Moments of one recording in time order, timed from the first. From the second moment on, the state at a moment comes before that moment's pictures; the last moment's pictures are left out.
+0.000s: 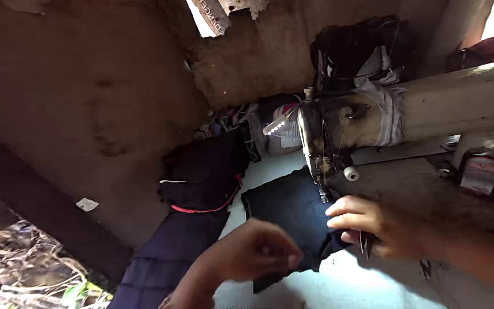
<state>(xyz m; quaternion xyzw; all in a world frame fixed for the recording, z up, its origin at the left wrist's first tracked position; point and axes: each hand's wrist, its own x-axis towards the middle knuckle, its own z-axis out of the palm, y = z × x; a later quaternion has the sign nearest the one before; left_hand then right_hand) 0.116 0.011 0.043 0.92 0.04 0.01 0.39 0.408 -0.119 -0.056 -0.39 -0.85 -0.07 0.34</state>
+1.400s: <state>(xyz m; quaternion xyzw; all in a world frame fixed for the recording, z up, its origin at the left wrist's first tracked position) 0.177 0.064 -0.022 0.96 -0.02 0.08 0.28 0.371 -0.131 -0.059 -0.51 -0.81 -0.04 0.30</state>
